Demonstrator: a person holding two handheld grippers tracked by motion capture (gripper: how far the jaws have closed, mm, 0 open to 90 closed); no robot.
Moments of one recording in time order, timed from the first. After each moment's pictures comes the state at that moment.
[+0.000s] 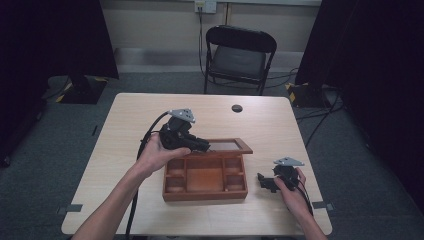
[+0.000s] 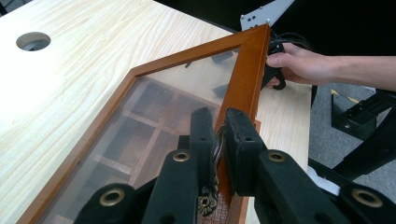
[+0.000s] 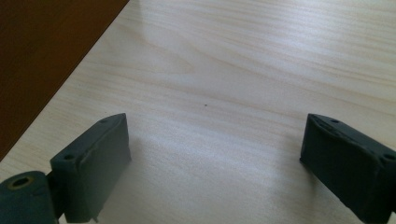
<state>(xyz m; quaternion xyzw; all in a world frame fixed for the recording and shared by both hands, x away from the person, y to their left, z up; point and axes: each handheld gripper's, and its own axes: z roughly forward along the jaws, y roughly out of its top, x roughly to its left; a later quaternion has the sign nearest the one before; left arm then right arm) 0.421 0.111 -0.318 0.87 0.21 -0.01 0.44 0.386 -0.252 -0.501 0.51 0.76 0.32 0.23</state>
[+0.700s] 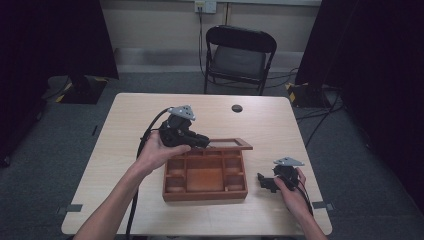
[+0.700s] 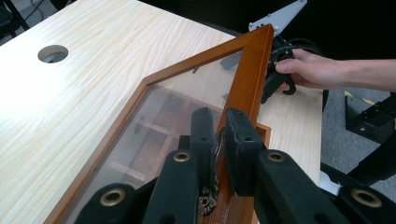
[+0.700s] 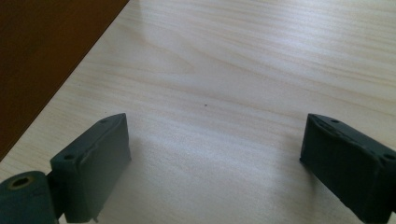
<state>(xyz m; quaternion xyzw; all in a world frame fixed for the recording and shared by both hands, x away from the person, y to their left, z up) 0.423 0.111 -0.311 0.87 0.20 0.01 0.45 0.386 -0.252 -0.501 0.52 0.76 0.32 0.23</state>
